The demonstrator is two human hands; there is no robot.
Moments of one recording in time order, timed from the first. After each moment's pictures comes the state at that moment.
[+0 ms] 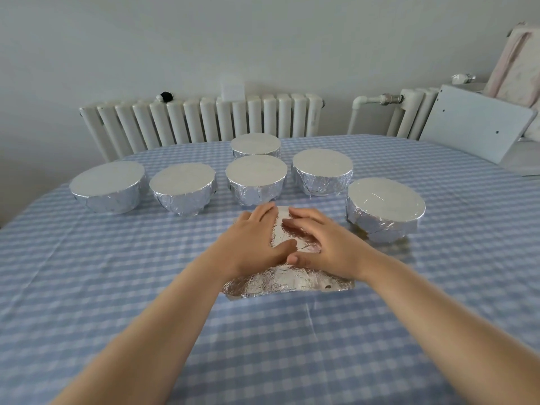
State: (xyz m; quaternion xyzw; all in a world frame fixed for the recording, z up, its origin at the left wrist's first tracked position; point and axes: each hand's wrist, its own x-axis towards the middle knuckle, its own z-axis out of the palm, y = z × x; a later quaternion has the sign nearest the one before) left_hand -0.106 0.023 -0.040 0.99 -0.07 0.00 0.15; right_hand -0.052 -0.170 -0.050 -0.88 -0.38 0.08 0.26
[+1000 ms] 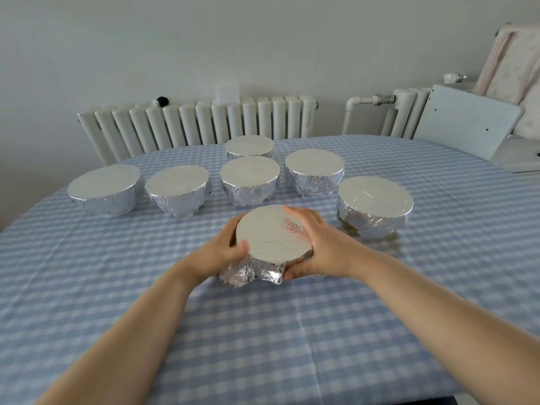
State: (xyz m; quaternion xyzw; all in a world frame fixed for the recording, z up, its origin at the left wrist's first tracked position) left_hand -0.122 0.060 -0.071 0.80 -0.08 -0.06 0.60; right_hand -0.052 -0.178 -0.057 -0.88 -0.37 0.10 0.30
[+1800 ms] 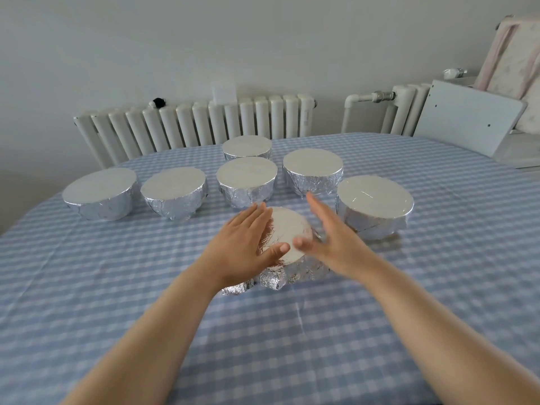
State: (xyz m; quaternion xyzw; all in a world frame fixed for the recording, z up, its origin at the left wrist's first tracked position) left_hand -0.111 0.023 -0.052 0.99 -0.09 0.06 0.13; right_hand -0.068 -0.186 -0.045 -0.84 -0.27 0.07 0.46
